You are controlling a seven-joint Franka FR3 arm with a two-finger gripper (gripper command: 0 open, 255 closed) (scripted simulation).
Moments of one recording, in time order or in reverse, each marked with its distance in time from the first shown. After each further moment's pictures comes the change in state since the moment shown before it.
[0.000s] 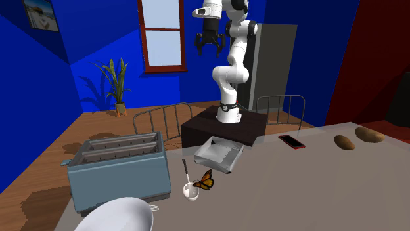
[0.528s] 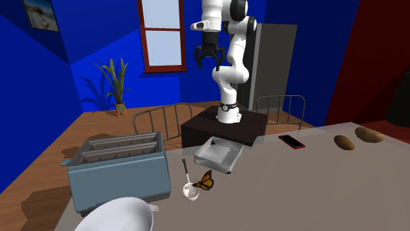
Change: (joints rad) arm 0.004 0.152 0.045 -0.038 0.021 0.156 0.064
